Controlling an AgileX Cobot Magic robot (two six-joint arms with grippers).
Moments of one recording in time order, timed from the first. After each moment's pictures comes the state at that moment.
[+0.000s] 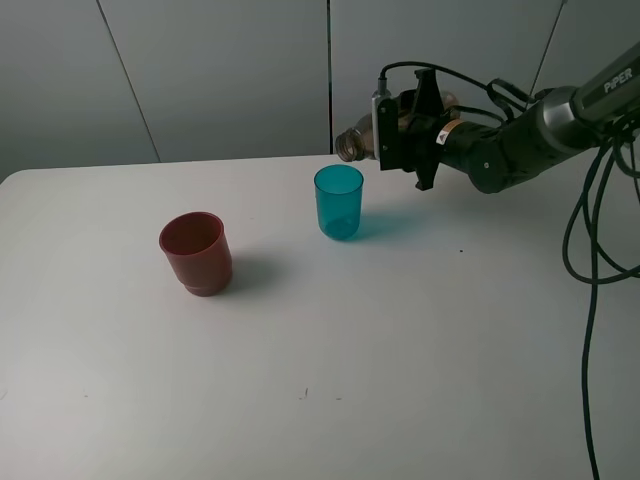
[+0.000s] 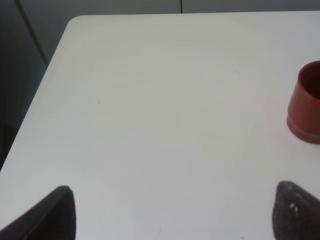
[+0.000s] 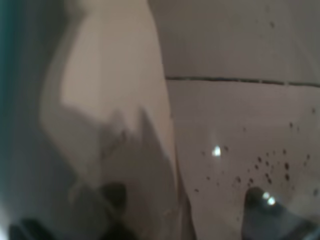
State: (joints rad) left arm 0.05 0.00 -0.52 0.08 1.09 -0.04; right arm 0.28 2.20 -1.15 -0.14 -0.65 -1.47
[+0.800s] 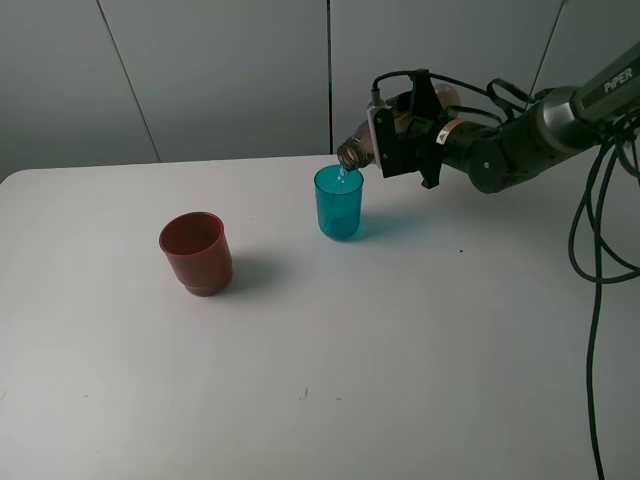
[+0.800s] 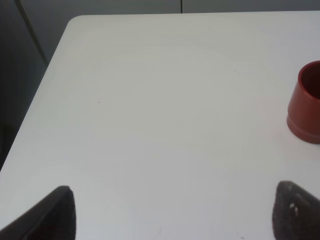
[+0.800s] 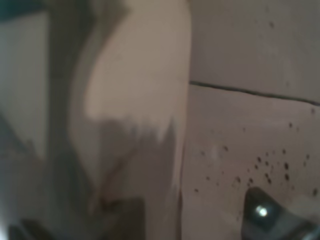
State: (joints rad) left arm 0.05 0.00 -0.52 0.08 1.09 -0.04; right arm 0.28 2.20 -1.15 -0.14 -0.65 -1.59
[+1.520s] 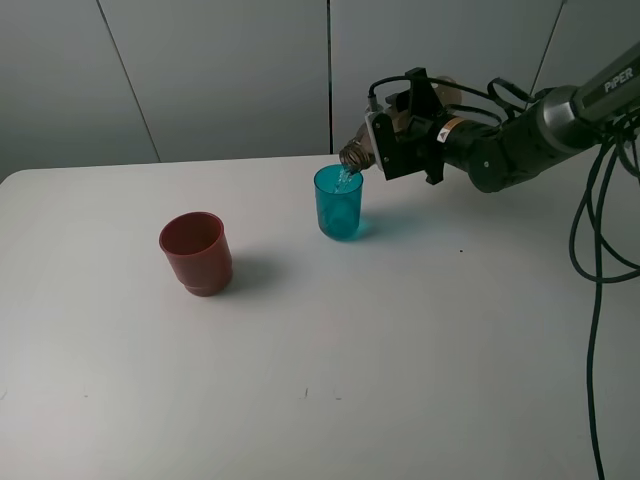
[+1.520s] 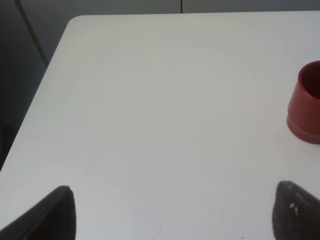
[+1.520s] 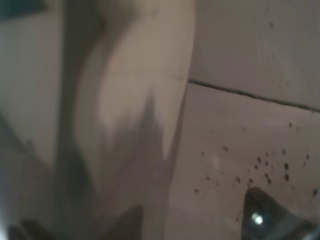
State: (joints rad) left arm 0.05 0.00 -0.52 0.08 1.09 -0.04; right arm 0.28 2.20 -1.15 -0.12 -0.67 -1.69
